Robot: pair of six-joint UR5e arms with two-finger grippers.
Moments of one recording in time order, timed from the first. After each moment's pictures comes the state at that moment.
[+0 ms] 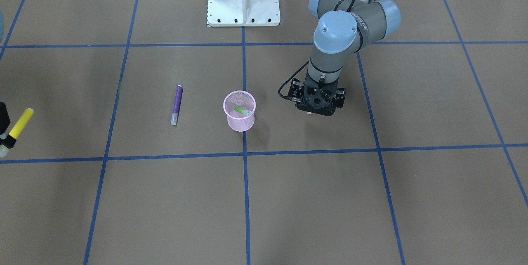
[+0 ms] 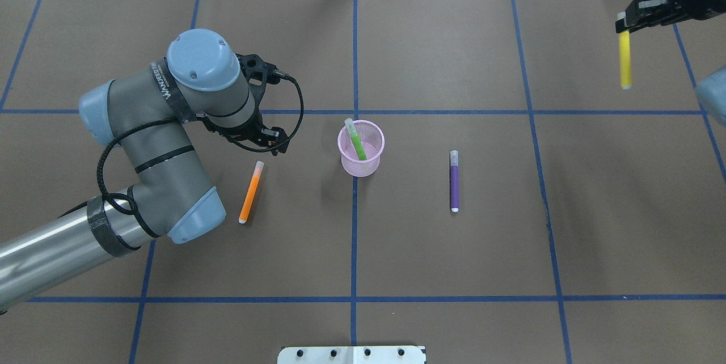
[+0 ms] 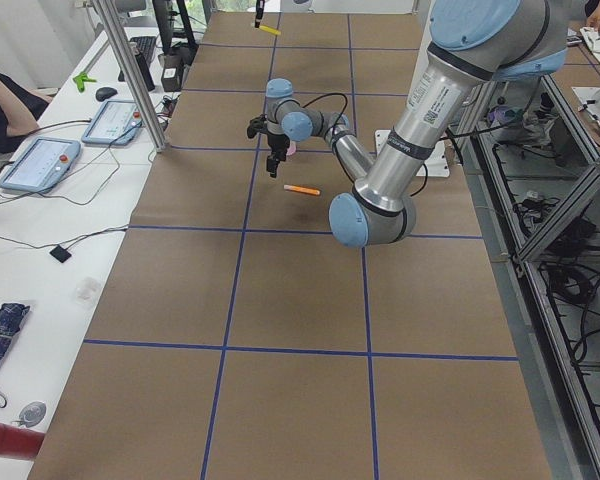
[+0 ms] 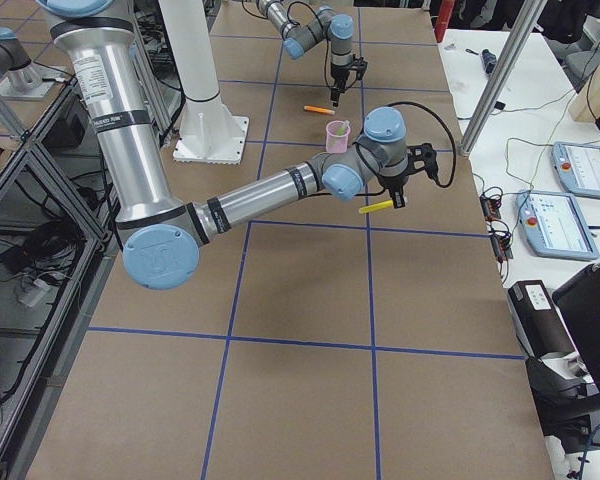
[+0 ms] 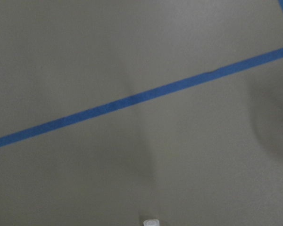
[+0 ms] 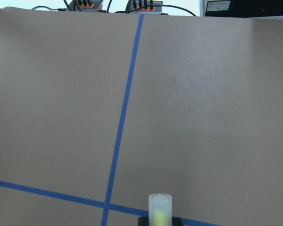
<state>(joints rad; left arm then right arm) -0.65 -2.18 -1.62 -1.59 -1.95 -0.79 1.21 -1.31 1.71 -1.12 2.23 0.73</state>
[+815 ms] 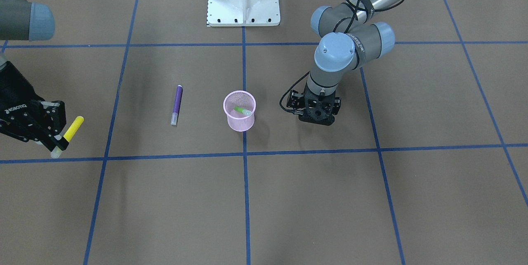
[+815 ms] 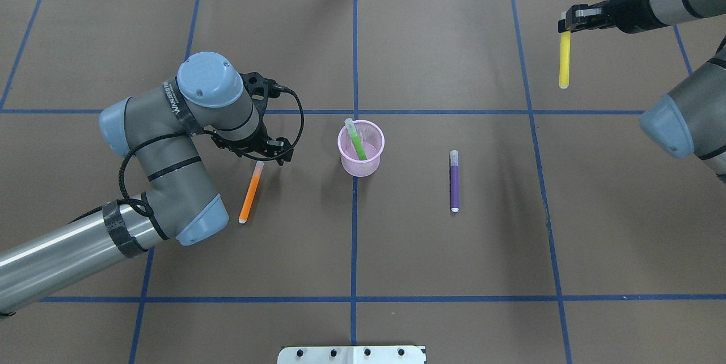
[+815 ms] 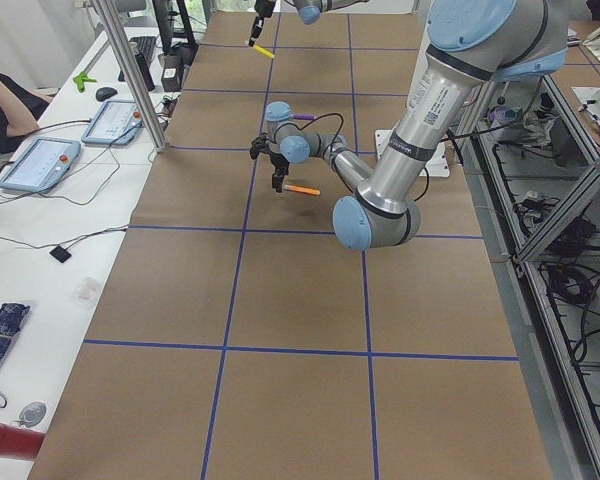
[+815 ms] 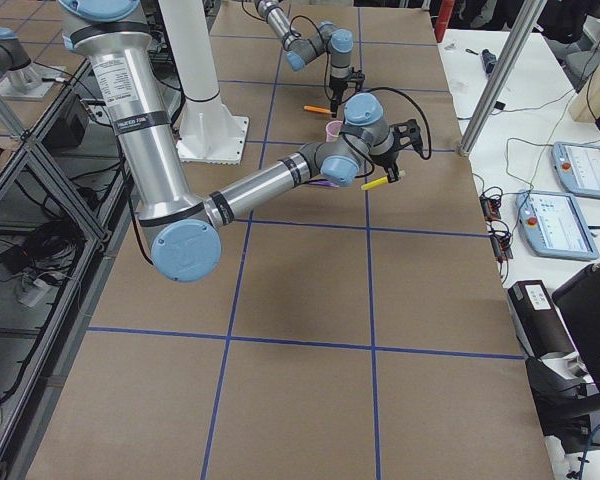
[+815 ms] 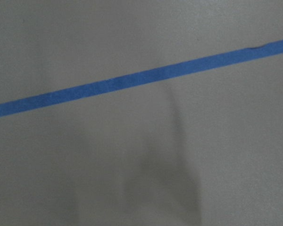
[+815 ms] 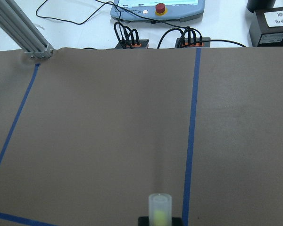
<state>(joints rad) -0.63 -2.17 -1.50 -1.76 -2.01 -0.89 1.07 -1.27 1.74 -1.00 2.04 0.86</state>
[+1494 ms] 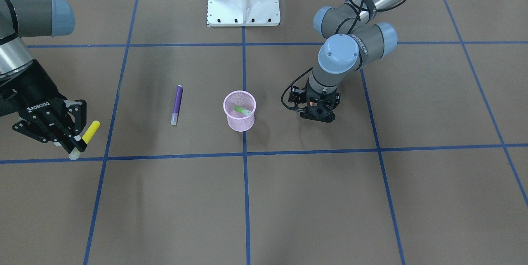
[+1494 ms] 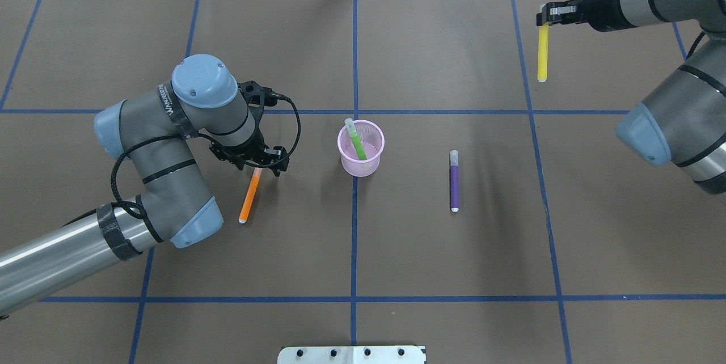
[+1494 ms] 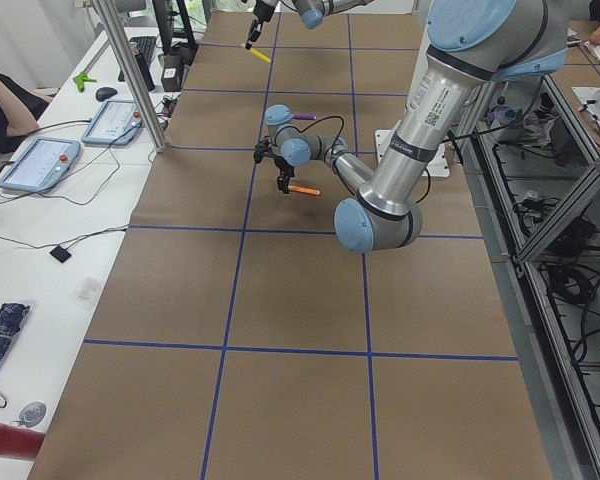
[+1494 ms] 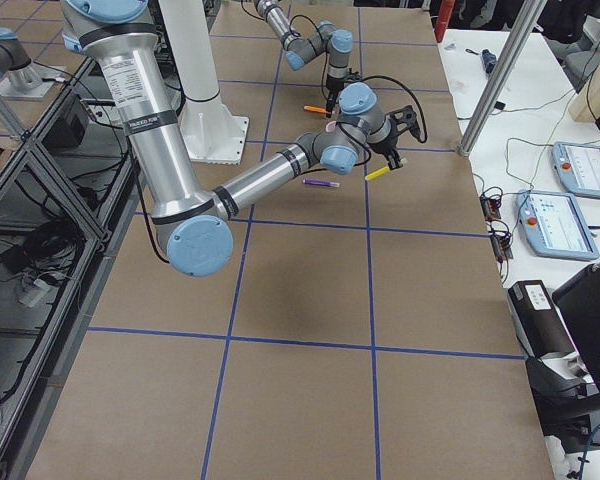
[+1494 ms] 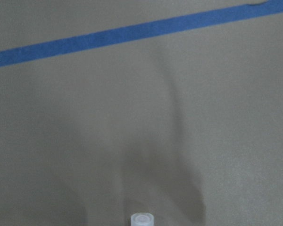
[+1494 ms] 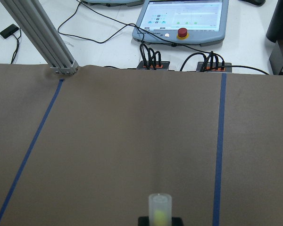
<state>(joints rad) -0.63 -2.15 -1.51 -1.75 -2.07 -0.90 1.02 -1.23 1.76 -0.99 1.95 0.87</state>
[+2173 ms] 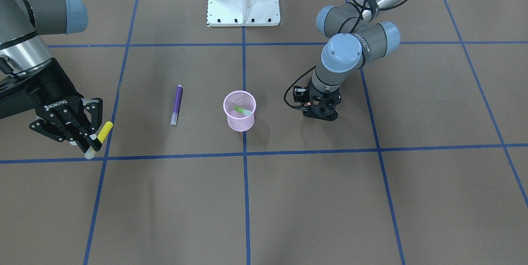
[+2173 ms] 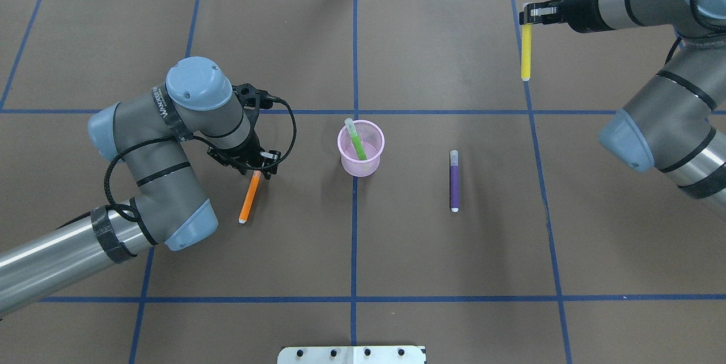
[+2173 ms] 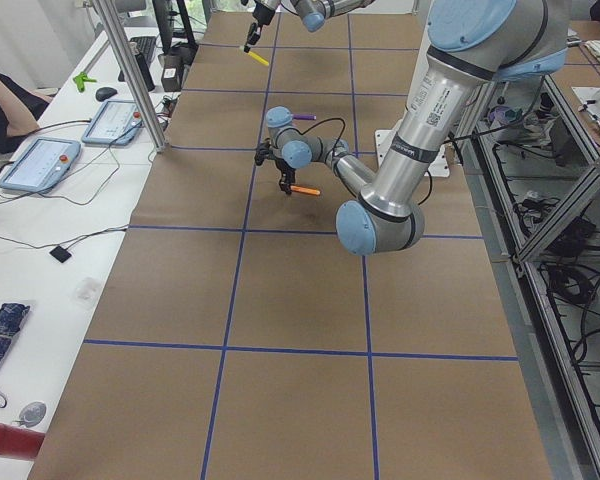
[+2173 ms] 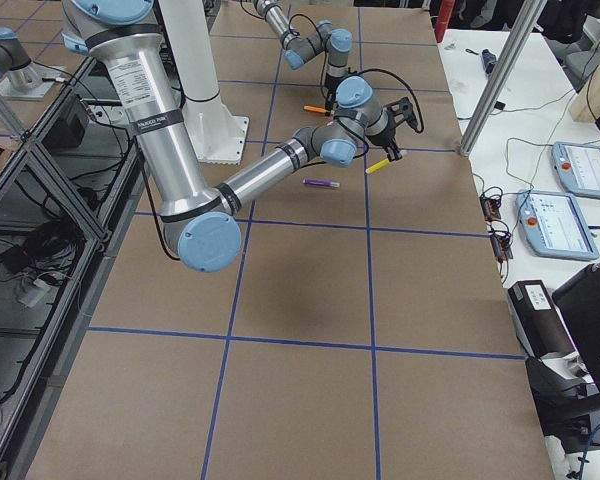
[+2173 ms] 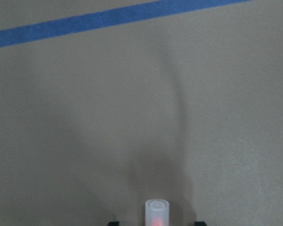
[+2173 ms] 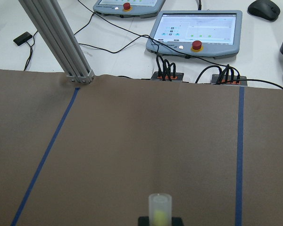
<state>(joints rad) -0.63 -2.13 -1.52 -1.75 -2.08 -0.90 0.98 -1.21 1.77 -0.99 1.89 0.88</state>
